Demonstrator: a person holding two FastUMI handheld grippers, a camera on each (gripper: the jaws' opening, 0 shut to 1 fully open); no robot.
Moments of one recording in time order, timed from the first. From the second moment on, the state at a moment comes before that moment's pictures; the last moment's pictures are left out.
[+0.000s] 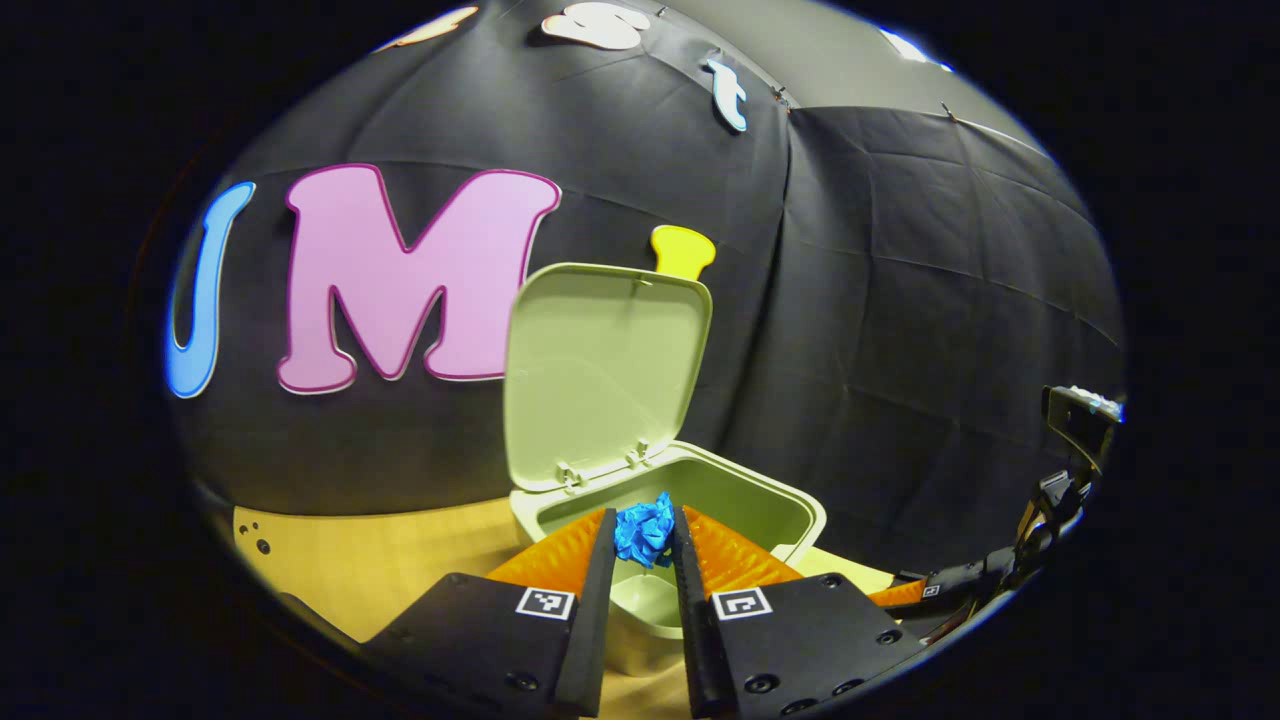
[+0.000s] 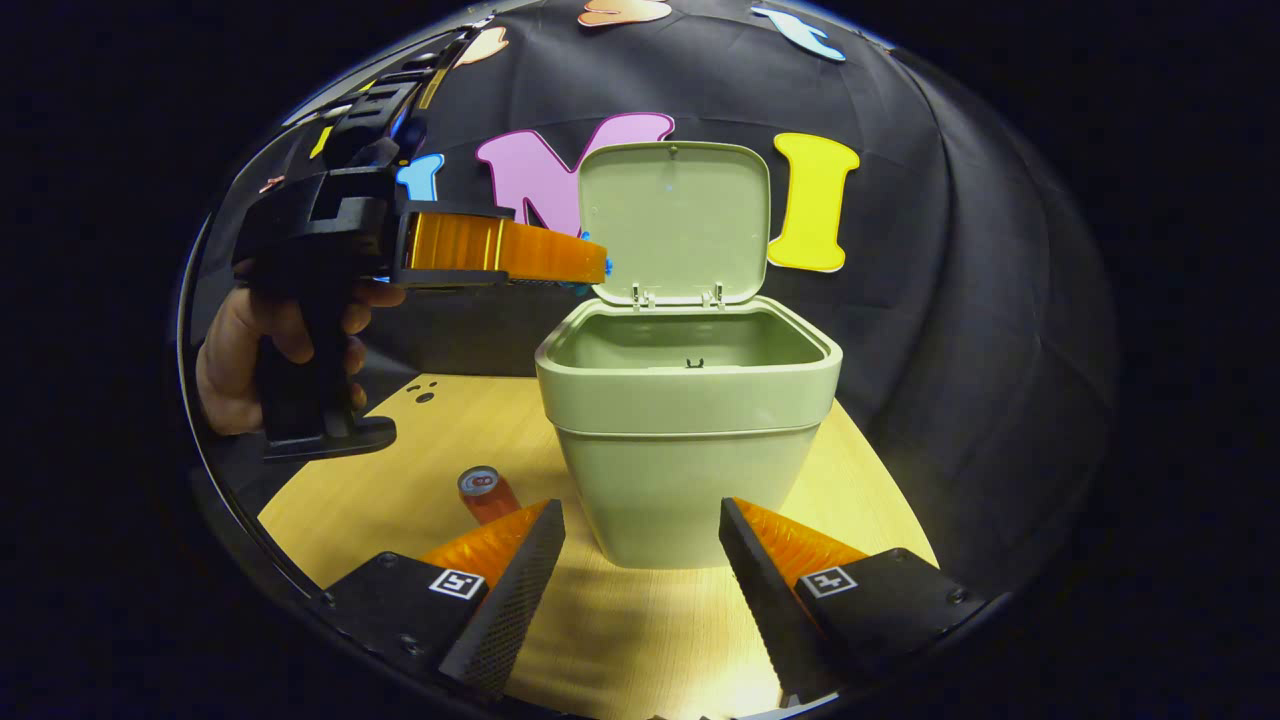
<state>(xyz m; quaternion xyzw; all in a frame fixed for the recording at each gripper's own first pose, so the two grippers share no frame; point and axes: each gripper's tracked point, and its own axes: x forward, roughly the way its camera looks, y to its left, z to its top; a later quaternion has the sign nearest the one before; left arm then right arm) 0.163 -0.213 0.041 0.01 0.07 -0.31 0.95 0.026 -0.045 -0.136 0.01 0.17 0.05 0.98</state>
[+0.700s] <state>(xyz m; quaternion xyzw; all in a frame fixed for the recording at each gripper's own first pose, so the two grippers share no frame) 0.179 -0.218 0.030 0.01 0.06 -0.30 0.95 0.024 -0.044 -0.145 0.01 0.19 0.06 0.98</state>
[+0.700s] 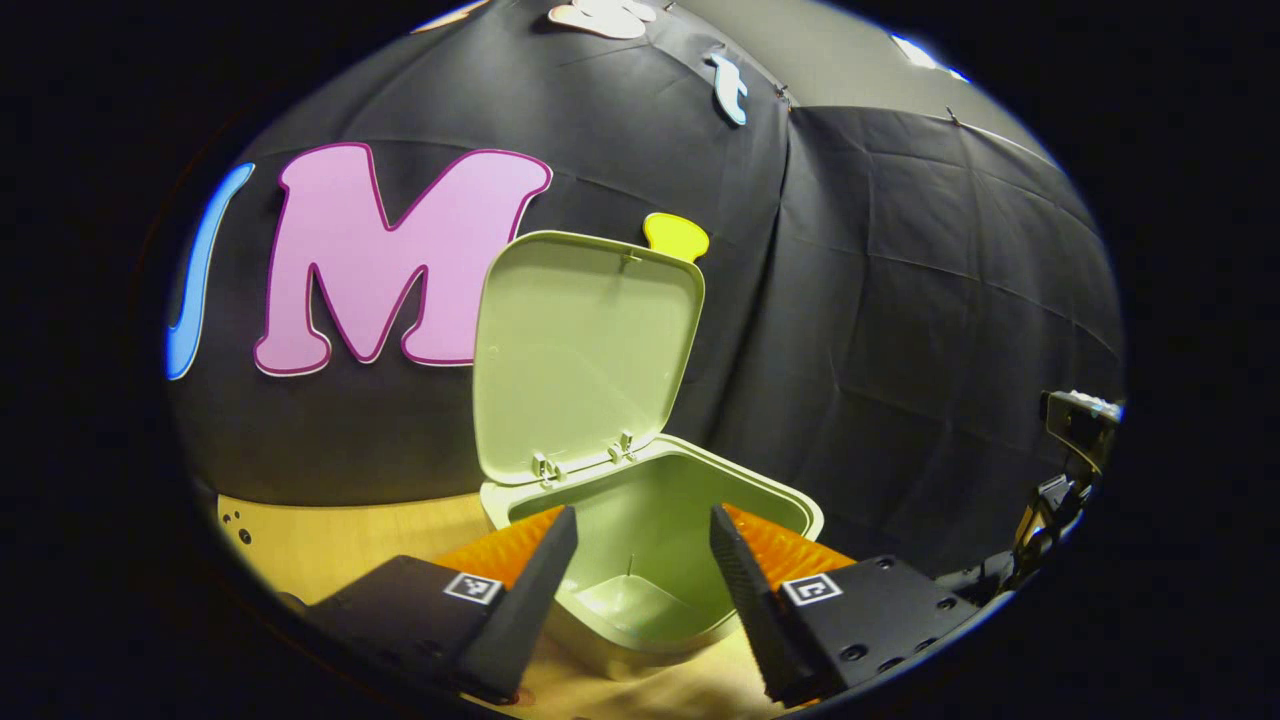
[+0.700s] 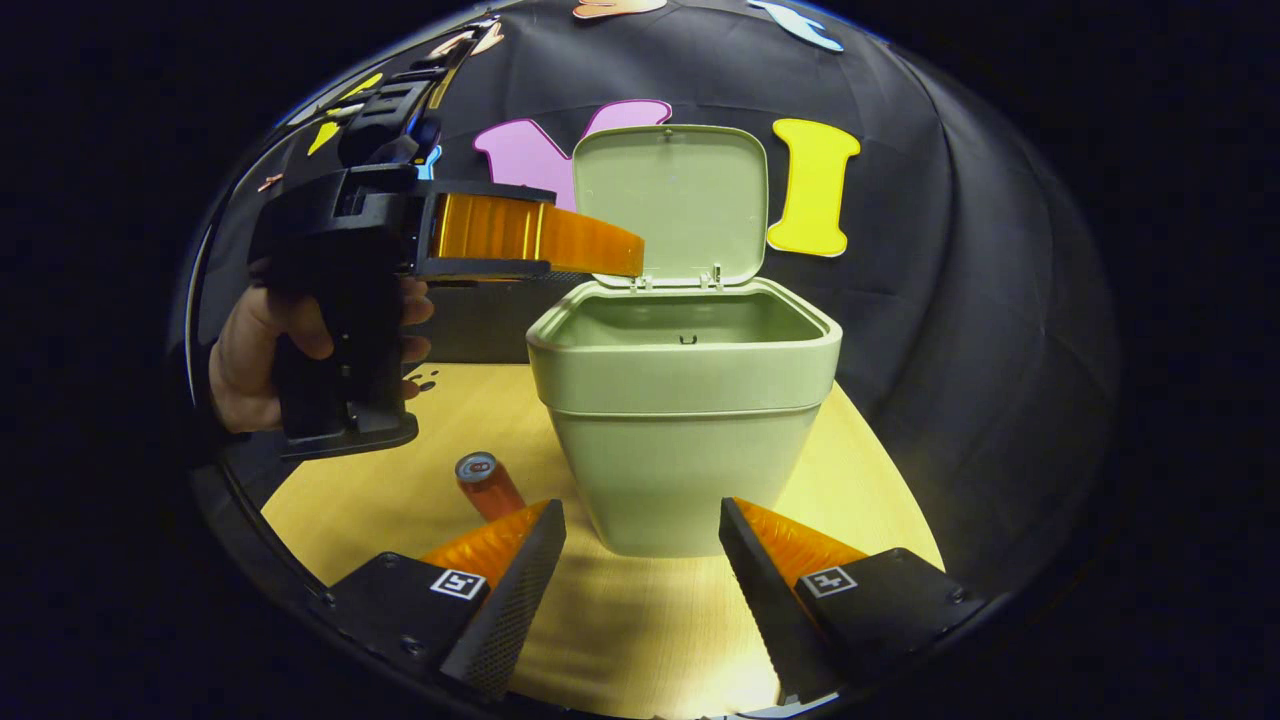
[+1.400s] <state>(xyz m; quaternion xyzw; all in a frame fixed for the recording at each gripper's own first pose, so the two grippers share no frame) 0.130 -0.034 0.011 -0.01 0.06 -0.11 0.99 0.019 0.027 -0.156 -0.02 0.21 0.14 0.97</state>
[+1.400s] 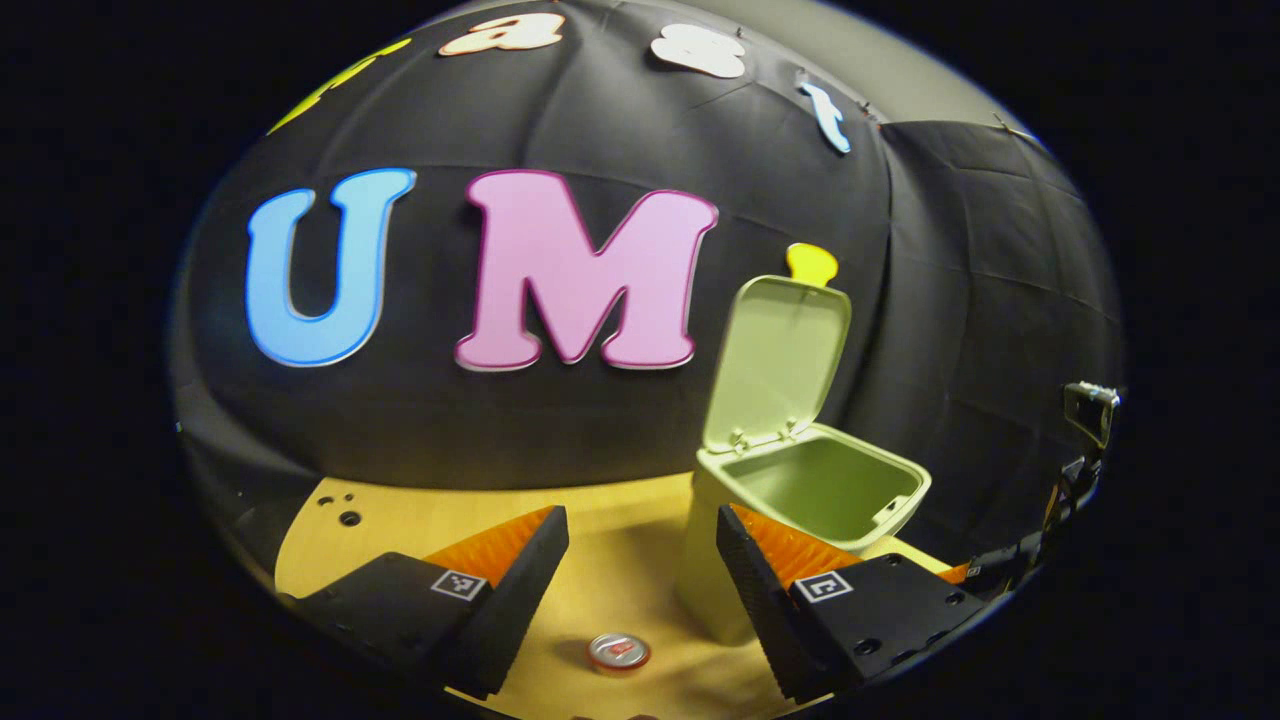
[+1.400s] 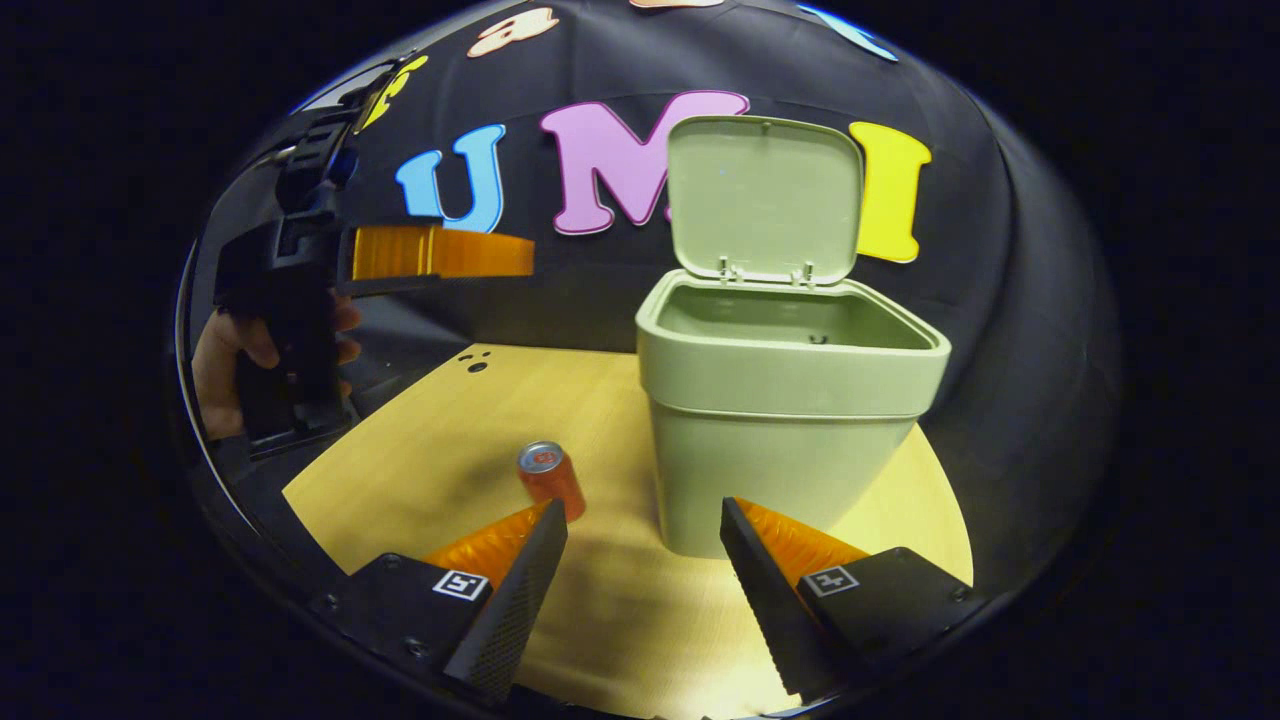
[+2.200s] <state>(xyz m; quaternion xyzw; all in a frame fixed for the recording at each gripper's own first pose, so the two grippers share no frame) 0.033 0.100 -0.057 -0.04 0.13 0.04 0.99 0.044 0.101 -0.222 -0.07 0.25 0.21 0.94</state>
